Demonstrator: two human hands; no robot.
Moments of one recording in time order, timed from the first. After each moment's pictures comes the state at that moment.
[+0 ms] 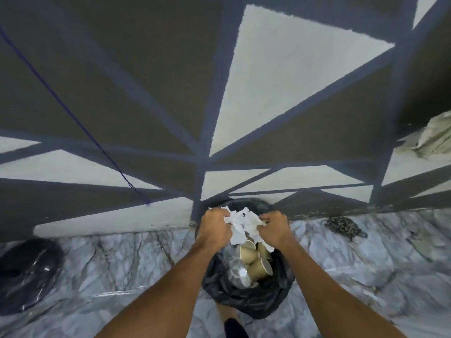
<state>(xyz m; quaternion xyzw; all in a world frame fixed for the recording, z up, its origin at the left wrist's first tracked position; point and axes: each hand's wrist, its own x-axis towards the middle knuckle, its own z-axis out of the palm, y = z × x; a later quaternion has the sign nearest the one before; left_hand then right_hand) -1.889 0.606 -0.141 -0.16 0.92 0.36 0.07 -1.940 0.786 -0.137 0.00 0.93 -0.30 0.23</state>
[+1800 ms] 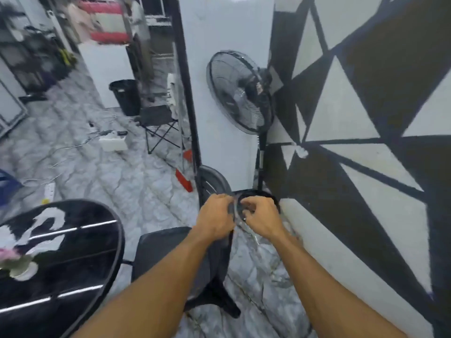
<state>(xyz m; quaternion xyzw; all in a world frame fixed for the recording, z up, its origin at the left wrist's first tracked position) -1.298 0.379 0.022 -0.61 0.74 0.18 -0.21 -1.462 0.368 0.018 -0.70 0.61 -0.26 0.26</state>
